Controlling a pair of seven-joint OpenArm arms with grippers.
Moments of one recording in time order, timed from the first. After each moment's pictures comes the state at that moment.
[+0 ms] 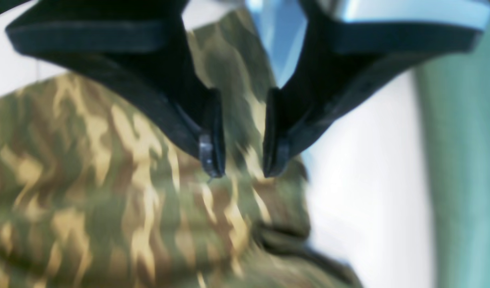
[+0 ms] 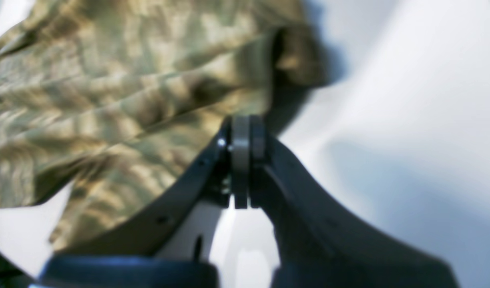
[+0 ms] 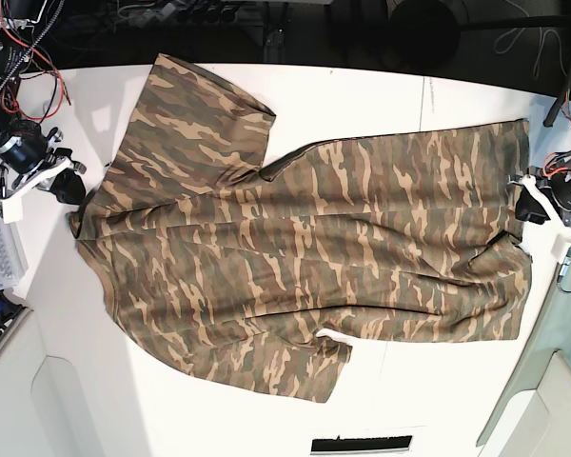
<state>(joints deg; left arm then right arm) 8.6 -36.2 -13.1 78.9 -31.3 -20.1 41.1 -8.4 15.8 25.5 78.3 38.7 32.8 -46.1</state>
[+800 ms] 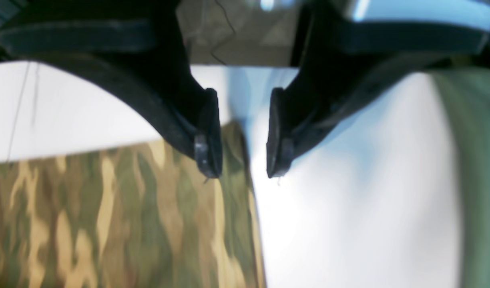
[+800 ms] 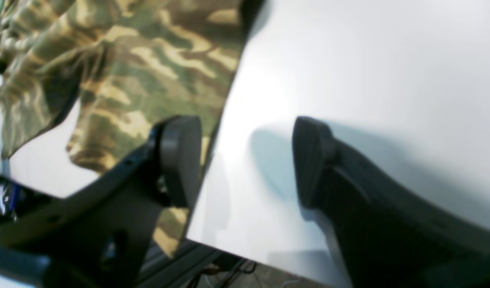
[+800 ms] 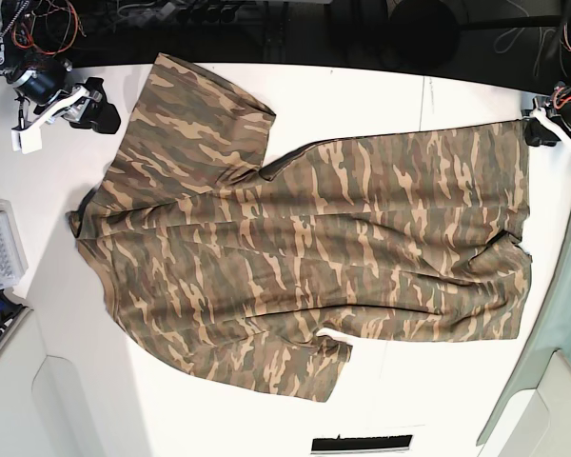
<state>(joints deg) 22.0 -30.8 -23.7 77.7 -35.0 -20.9 40.9 -20.1 15.5 21.2 78.4 45.8 34.0 -47.0</state>
